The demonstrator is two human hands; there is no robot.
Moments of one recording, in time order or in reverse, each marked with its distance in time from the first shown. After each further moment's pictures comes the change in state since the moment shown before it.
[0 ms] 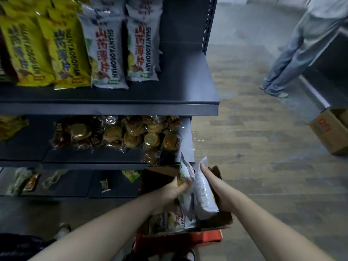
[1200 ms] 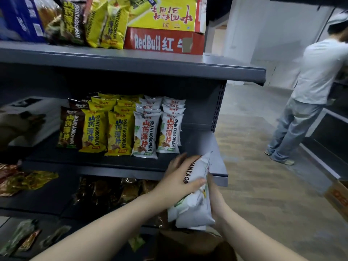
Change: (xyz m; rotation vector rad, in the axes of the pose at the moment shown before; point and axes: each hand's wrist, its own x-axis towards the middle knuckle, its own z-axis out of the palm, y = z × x) left_hand -0.121 0.182 0.004 0.840 0.520 0.843; right_hand -0.056 -0.129 0.137 0.108 -0.005 -0.606
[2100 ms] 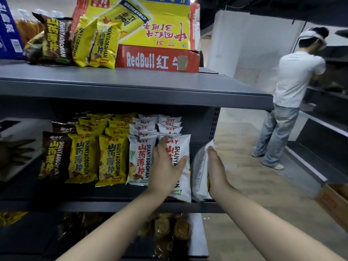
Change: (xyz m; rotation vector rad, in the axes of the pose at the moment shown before) left_hand 0.095 -0.020 -0.050 0.082 0.548 0.047; right_hand 0.078 -0.091 0.053 -0.159 0.315 -0.242
